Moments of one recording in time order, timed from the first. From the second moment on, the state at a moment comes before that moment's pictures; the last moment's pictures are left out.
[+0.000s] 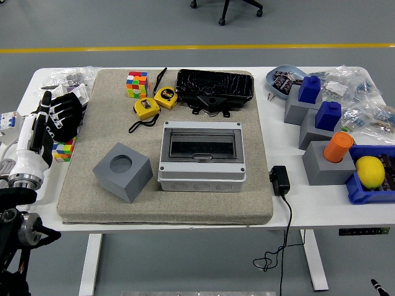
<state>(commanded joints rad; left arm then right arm) -0.02 0.03 -1.60 -1.46 1.24 0.09 -0.06 0.14 -0.19 0.65 0.20 -0.67 -0.22 -0.01</state>
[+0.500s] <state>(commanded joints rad) -0.02 0.03 -1.59 -1.46 1.24 0.10 -0.06 0.14 -0.20 0.65 0.21 -0.68 -0.22 -0.02</state>
